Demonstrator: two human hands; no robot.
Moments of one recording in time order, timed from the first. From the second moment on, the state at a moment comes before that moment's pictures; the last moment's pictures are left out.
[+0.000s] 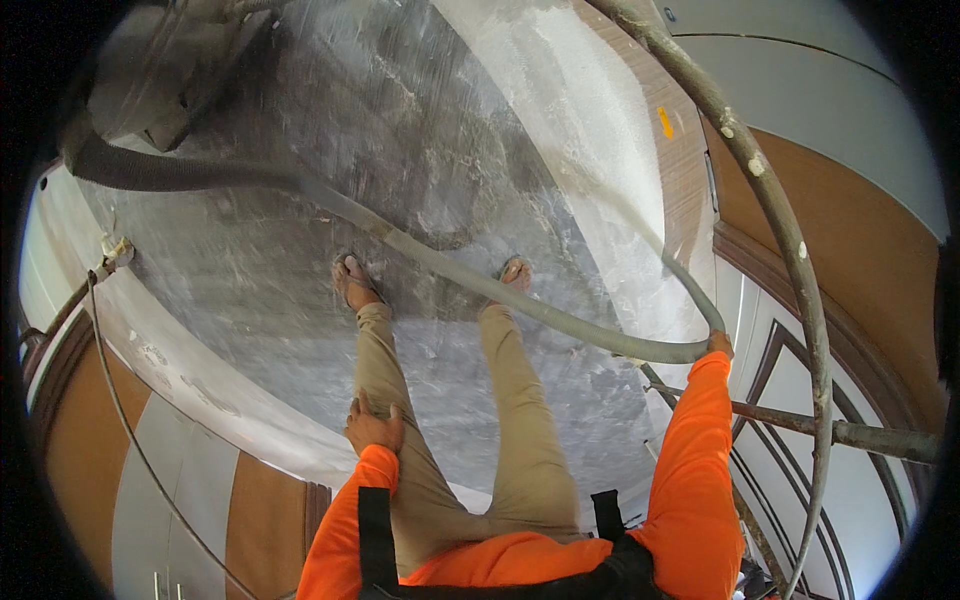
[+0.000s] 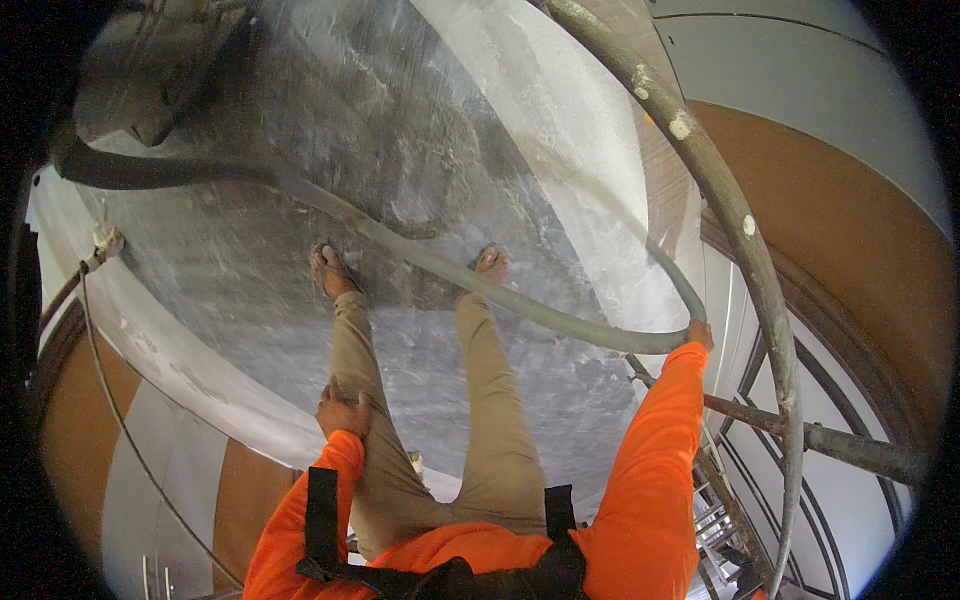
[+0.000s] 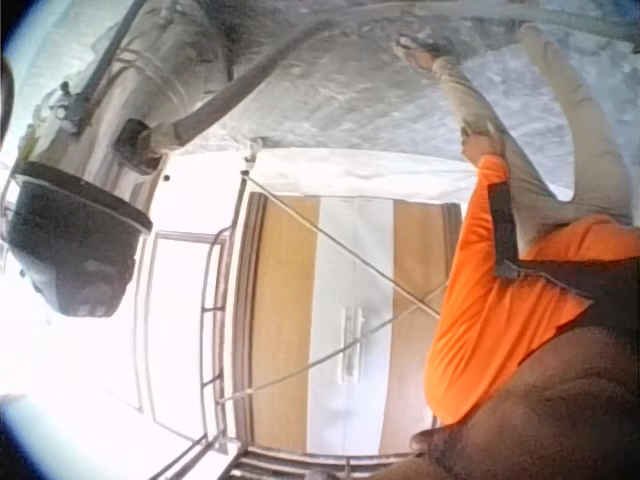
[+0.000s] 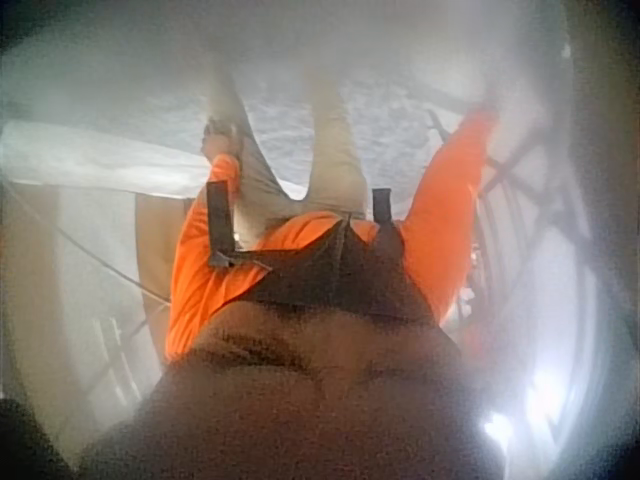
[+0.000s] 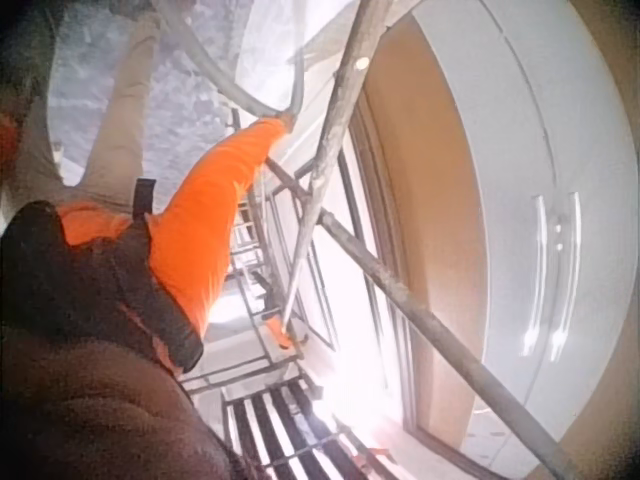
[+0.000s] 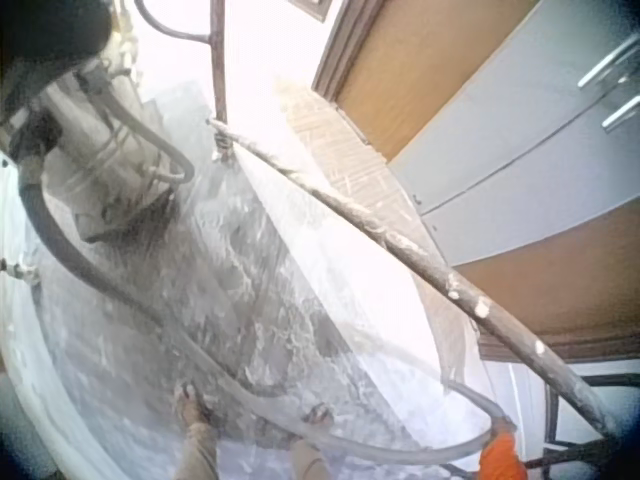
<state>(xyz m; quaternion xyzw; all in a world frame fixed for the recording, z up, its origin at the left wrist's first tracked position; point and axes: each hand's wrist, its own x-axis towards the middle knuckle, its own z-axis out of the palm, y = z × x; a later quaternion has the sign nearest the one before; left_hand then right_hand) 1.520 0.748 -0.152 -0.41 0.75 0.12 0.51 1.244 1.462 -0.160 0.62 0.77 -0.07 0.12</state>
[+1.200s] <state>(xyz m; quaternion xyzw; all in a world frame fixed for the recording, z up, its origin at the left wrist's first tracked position) 1.534 0.713 -0.154 -0.45 0.73 0.18 0.48 0.875 1.074 -0.156 0.11 0.94 -0.32 0.08</state>
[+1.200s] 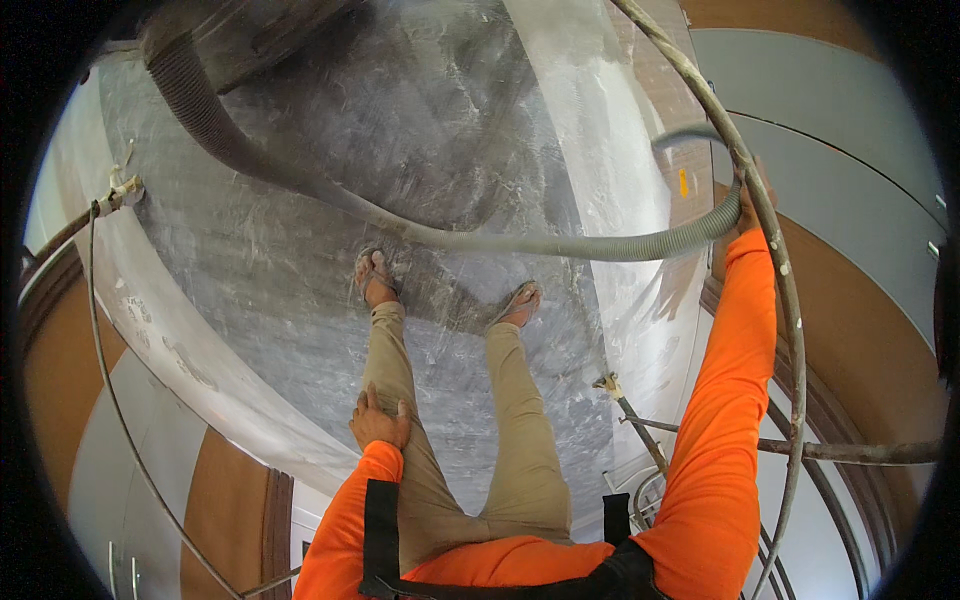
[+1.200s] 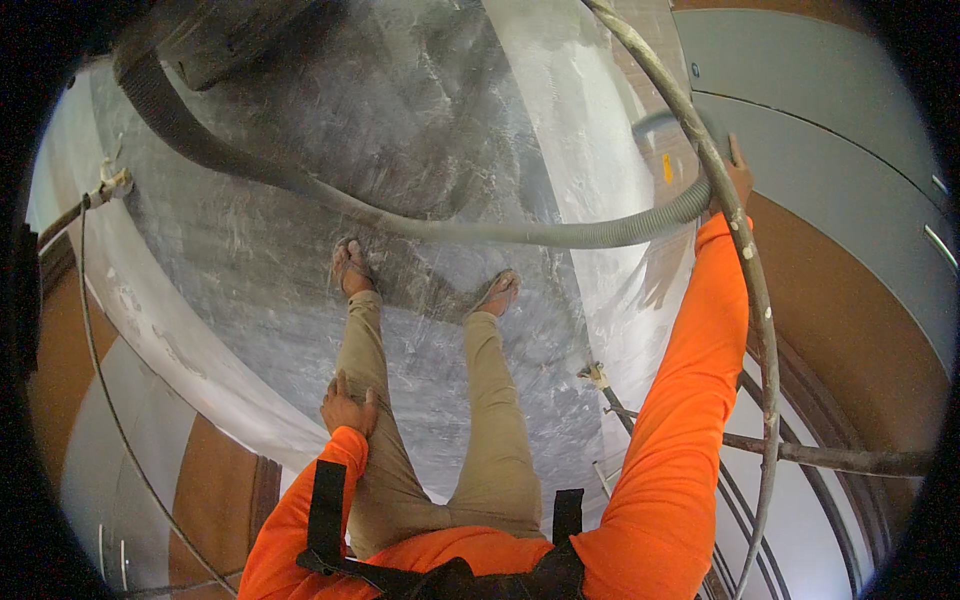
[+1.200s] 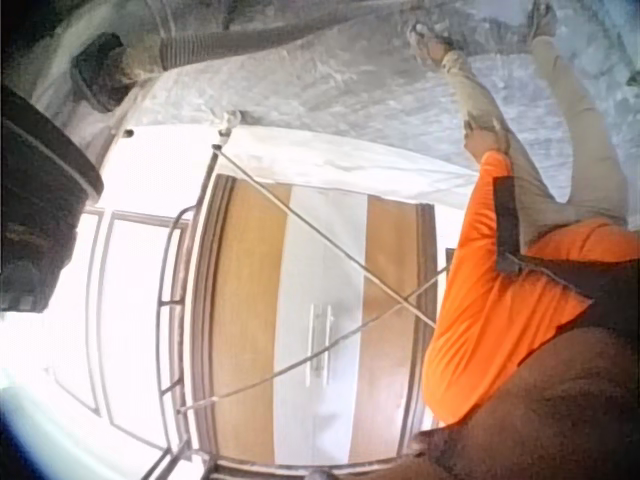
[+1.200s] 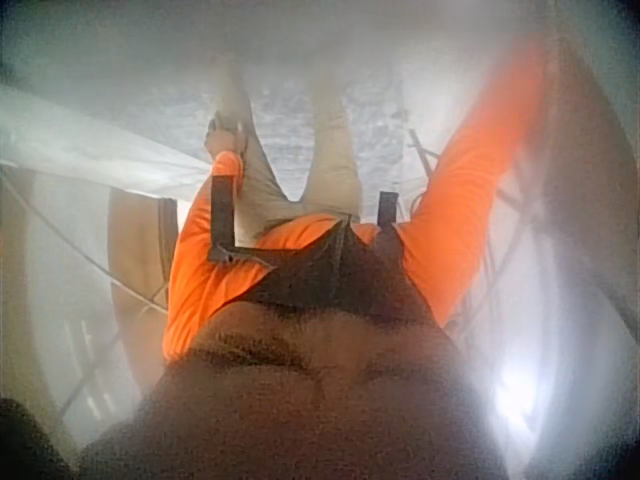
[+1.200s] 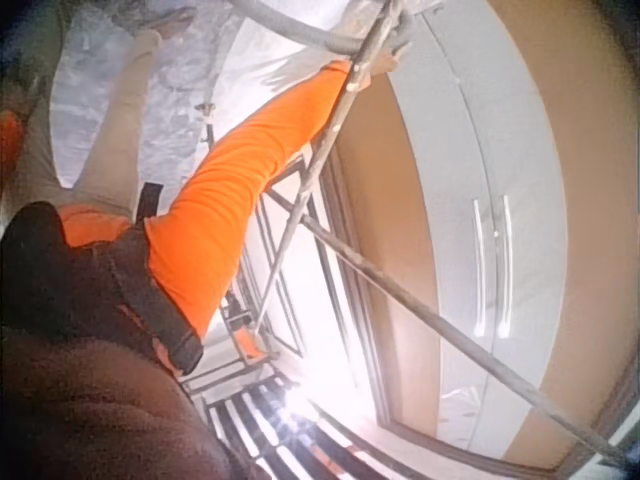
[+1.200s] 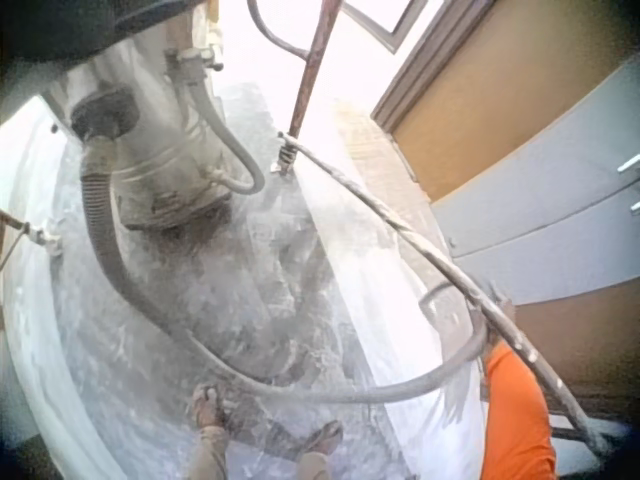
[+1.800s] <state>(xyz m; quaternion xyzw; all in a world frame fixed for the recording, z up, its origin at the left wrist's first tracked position) 1.530 0.732 -0.166 -0.41 0.74 0.17 0.50 0.909 1.202 -0.144 0.24 0.90 -0.37 0.00</state>
